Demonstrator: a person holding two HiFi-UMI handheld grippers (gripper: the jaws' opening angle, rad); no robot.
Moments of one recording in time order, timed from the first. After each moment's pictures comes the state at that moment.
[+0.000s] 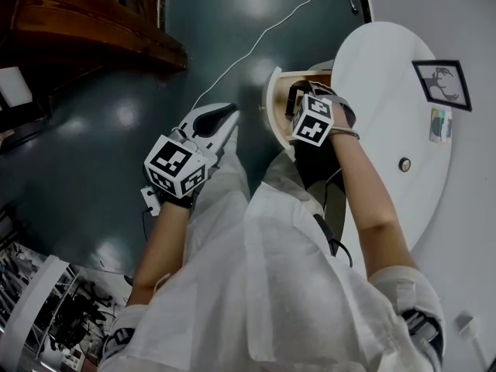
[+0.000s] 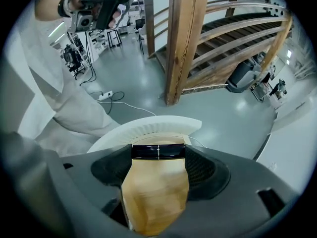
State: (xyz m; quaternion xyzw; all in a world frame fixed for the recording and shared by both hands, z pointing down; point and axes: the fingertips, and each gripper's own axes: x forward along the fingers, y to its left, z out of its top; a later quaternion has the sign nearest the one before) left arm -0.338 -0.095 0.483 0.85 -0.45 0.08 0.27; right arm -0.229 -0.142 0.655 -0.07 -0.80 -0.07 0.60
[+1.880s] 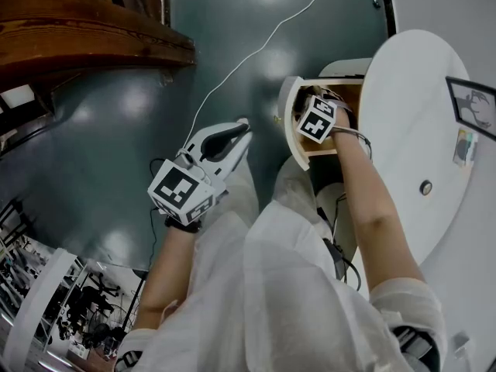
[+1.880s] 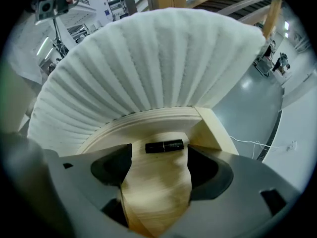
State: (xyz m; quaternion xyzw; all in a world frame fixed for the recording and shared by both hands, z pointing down) left arm -0.349 -0.104 0.527 0.84 -0.43 0.08 0.31; right arm -0.234 -0.161 0.790 -0.06 -0.77 0.01 0.63
